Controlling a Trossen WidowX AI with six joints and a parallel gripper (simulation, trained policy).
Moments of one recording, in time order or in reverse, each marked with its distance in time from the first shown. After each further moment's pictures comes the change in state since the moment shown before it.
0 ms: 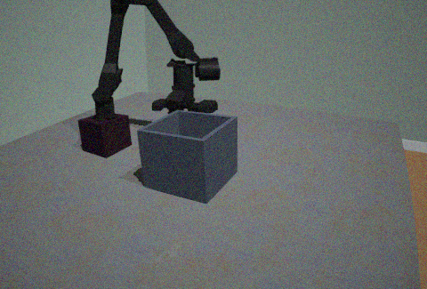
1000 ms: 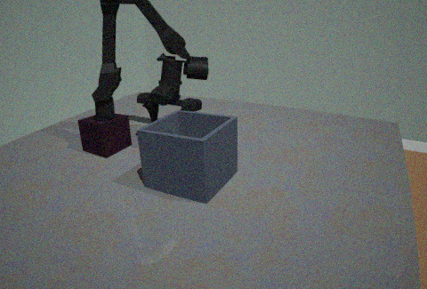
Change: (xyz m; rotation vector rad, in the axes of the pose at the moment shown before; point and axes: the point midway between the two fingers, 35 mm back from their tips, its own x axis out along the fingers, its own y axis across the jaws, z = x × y) arm -0.015 -0.045 0.025 -0.011 -0.065 -0.113
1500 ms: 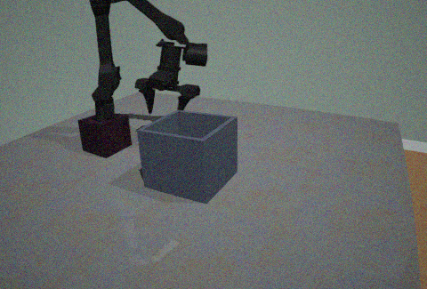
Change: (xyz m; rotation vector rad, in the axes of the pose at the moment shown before) arm -0.042 -0.009 0.004 0.008 0.021 -0.027
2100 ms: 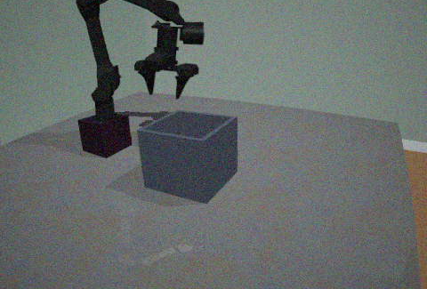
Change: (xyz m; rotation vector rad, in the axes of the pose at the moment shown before) arm -0.057 -0.008 0.001 0.075 0.097 0.027
